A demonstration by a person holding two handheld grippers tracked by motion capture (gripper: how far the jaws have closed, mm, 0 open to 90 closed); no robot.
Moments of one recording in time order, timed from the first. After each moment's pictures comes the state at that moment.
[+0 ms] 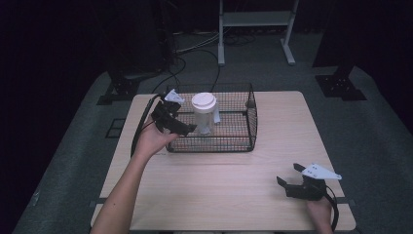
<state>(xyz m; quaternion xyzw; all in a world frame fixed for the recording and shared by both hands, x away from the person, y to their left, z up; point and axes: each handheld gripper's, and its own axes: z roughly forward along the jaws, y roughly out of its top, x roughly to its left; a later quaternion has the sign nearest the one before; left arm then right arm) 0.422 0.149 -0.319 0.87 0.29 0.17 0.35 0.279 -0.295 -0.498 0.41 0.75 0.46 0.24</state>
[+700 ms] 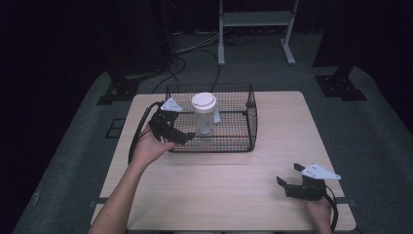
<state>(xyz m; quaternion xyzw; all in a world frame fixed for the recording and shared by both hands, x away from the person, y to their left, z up) 0.401 0.154 -0.328 0.87 0.28 0.16 0.37 0.279 -0.294 -0.498 0.42 0.75 0.45 0.24</state>
